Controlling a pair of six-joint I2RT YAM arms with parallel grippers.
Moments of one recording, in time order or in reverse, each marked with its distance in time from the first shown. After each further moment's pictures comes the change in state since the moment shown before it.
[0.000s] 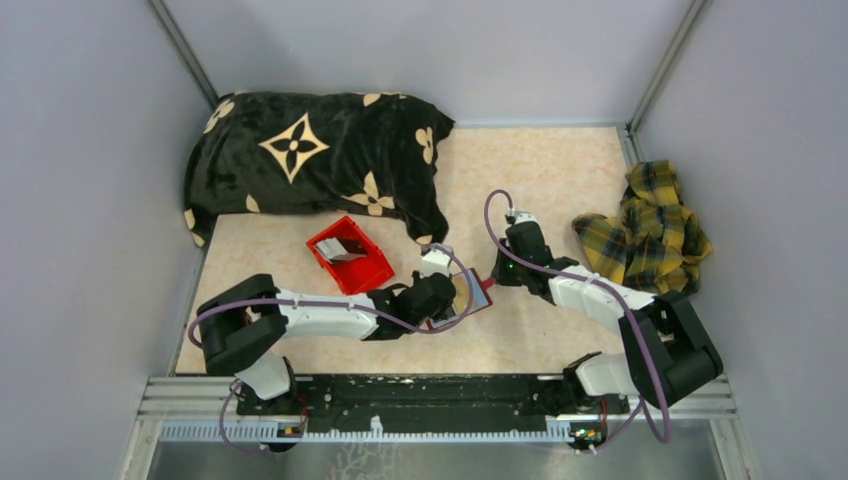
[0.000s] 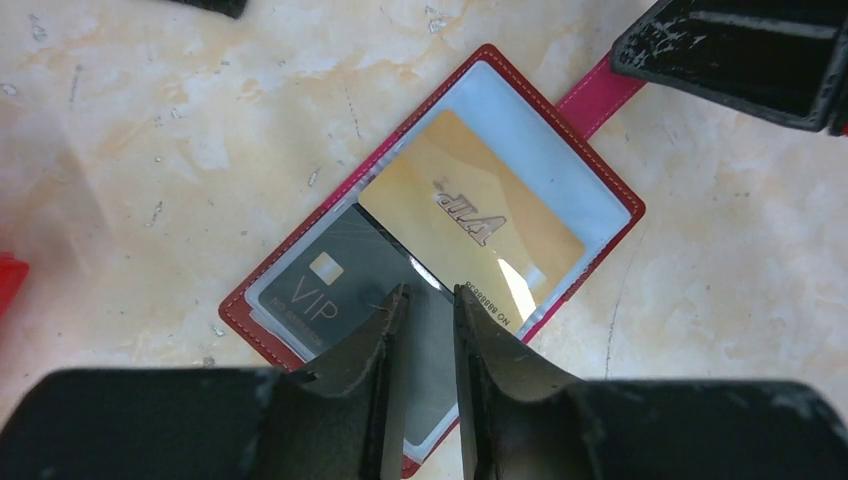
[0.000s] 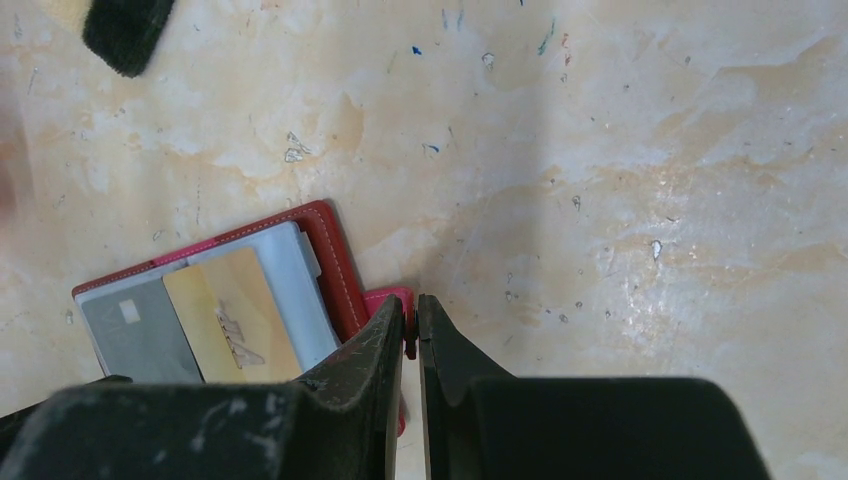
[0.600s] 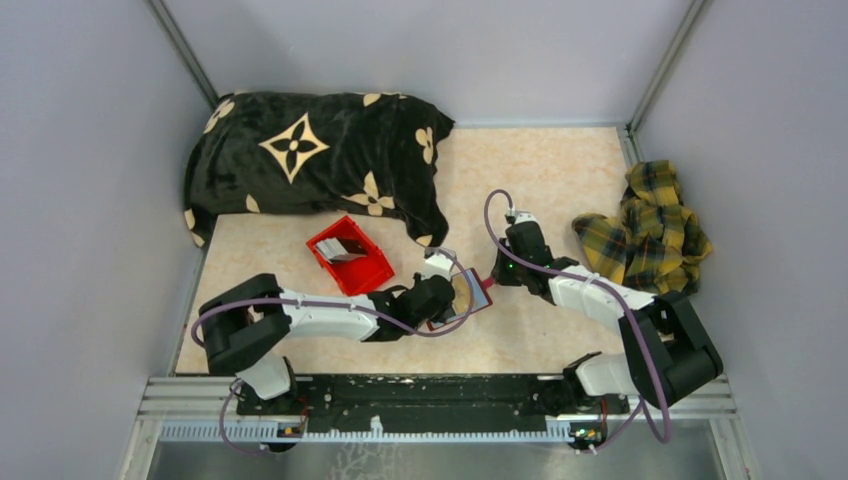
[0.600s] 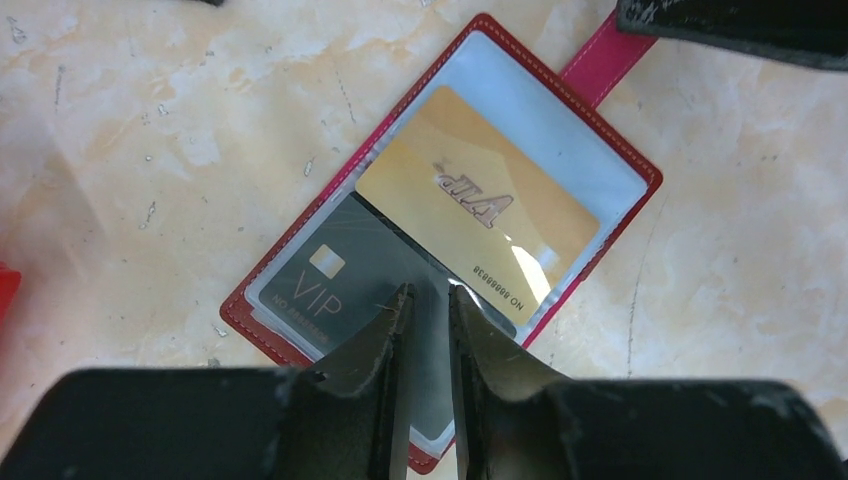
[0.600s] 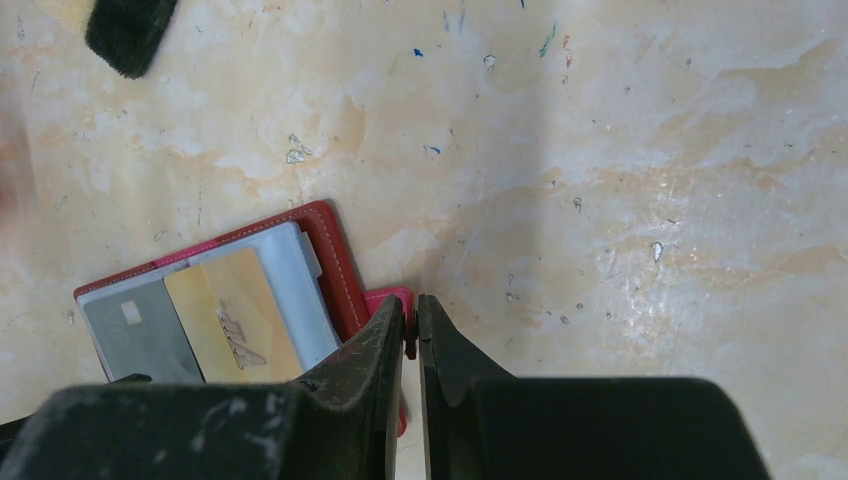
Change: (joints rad) left arm 0.000 -0.016 -0.030 0.032 0.016 0.061; right arm 0.001 0.000 0.000 0.006 -0.002 0.000
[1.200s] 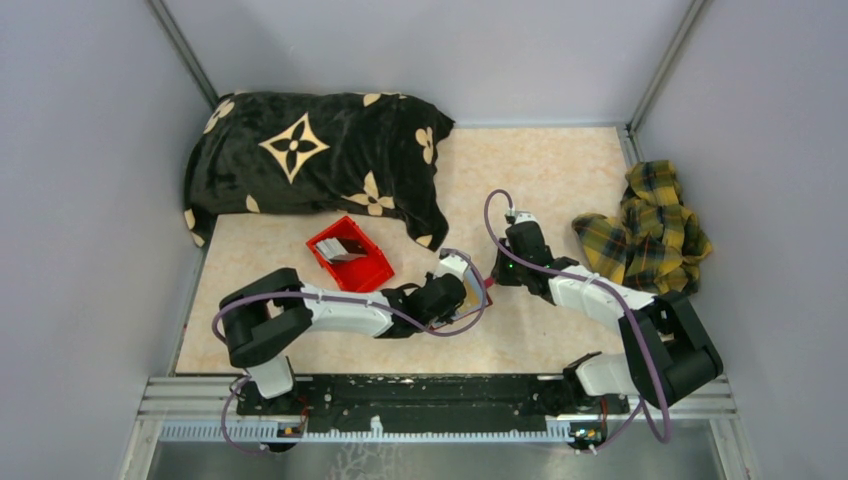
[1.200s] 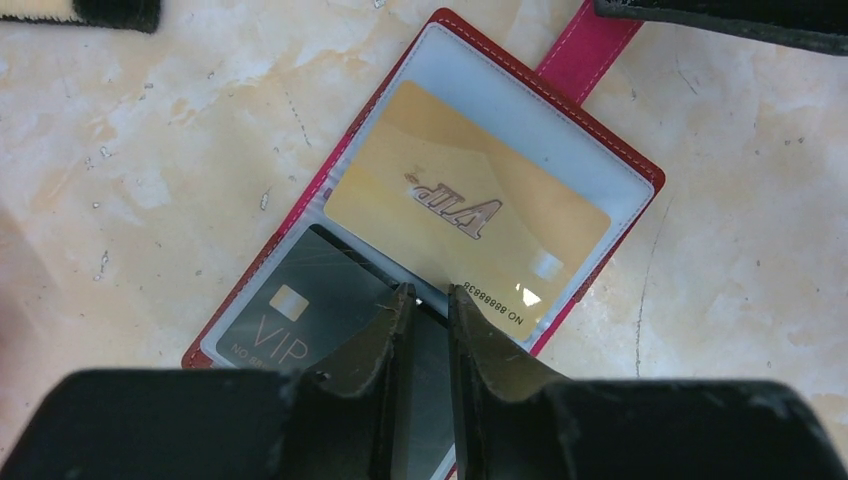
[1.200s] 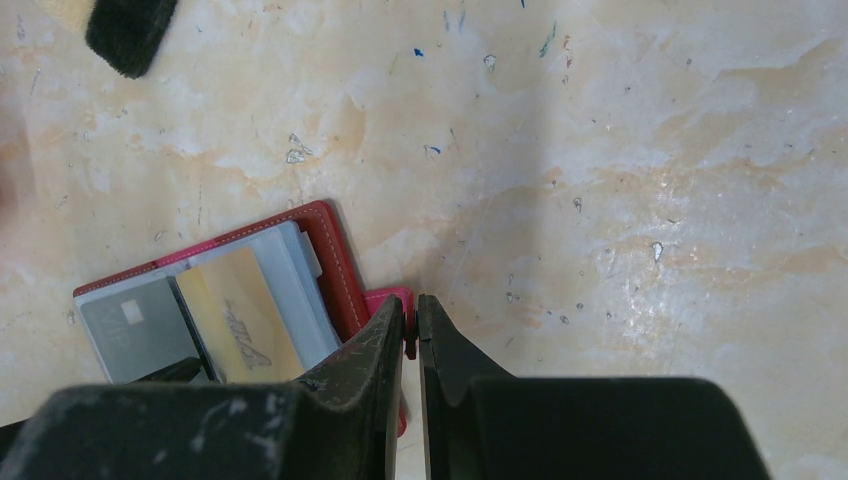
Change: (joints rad) left arm 0.000 0.111 0.073 -0.005 0.037 0.093; right arm 0.000 0.000 0.000 0.000 0.000 0.000
